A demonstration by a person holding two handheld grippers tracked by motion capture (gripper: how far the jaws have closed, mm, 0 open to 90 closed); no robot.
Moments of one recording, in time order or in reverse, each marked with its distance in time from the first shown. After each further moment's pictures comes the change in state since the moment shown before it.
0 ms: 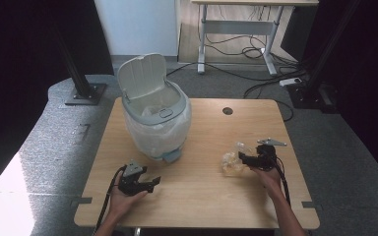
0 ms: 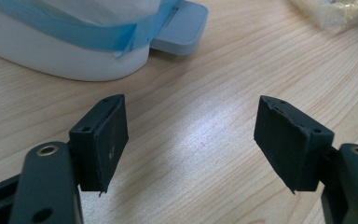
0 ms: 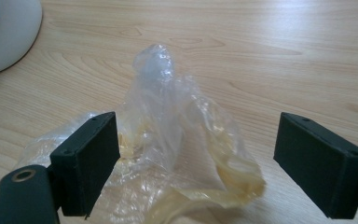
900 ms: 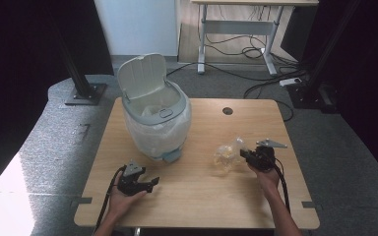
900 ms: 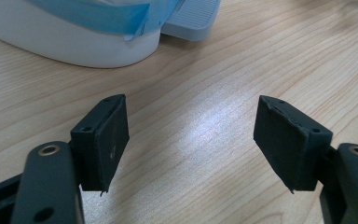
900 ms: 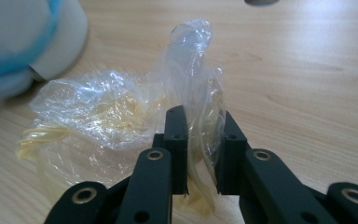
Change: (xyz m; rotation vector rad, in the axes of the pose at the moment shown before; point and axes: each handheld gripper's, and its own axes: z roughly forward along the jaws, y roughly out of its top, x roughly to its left) left arm 0.006 -0.004 0.003 0.024 0.014 -0.008; right arm 0.011 0.002 -0.013 -0.069 0.117 -0.003
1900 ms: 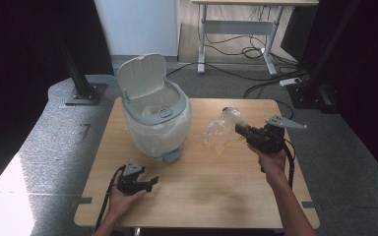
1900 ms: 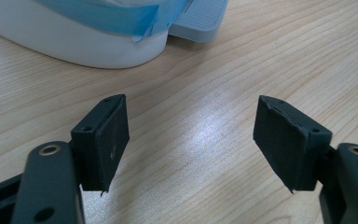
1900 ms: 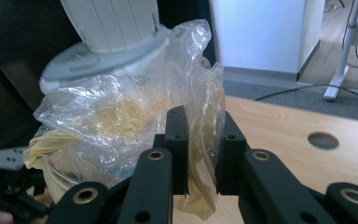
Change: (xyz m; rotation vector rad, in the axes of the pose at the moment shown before) left arm 0.002 0.000 0.000 -0.004 0.018 -0.002; right arm 0.069 0.103 -0.086 -0.252 0.214 -0.085
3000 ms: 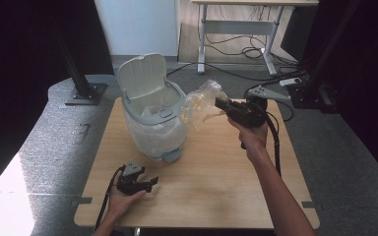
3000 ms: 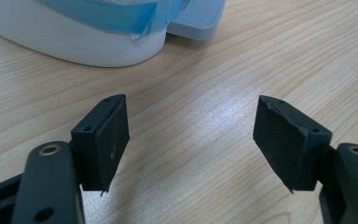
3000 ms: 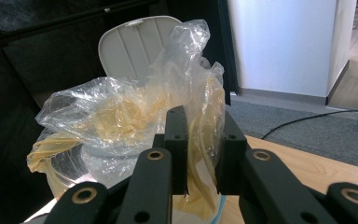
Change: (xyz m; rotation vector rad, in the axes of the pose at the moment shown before) left arm 0.000 -0.001 0.000 0.002 -0.007 0.001; right arm 0.038 0.070 0.042 -0.071 0.081 0.021
